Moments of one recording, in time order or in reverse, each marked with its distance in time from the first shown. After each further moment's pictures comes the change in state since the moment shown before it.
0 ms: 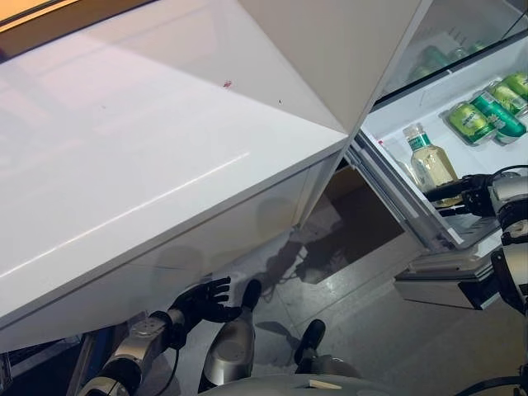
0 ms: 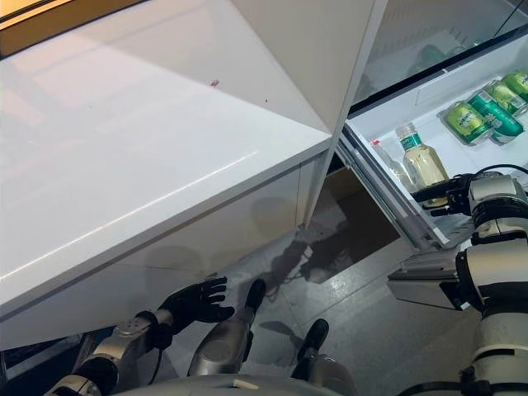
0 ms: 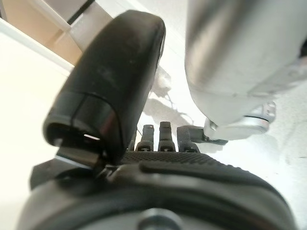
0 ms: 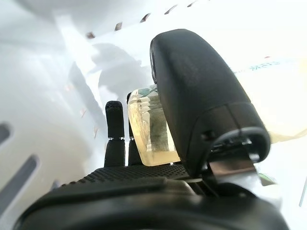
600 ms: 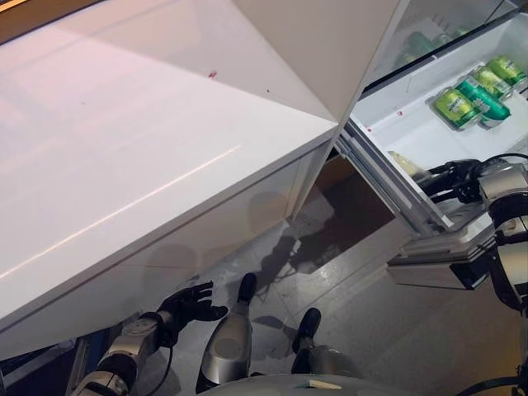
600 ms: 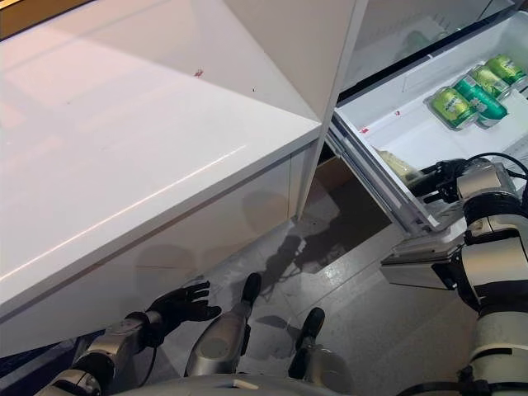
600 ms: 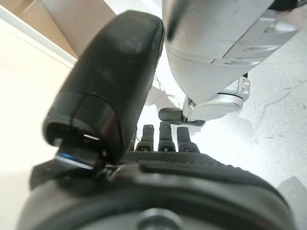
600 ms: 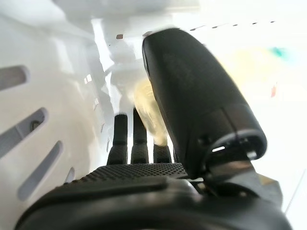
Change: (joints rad) left arm -0.034 0.000 0.060 0.074 0.021 0.067 0.066; right arm -0.001 0.018 0.043 -0.118 -0.136 -0.056 0.086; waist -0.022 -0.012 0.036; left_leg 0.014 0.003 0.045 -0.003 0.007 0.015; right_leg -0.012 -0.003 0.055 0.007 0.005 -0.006
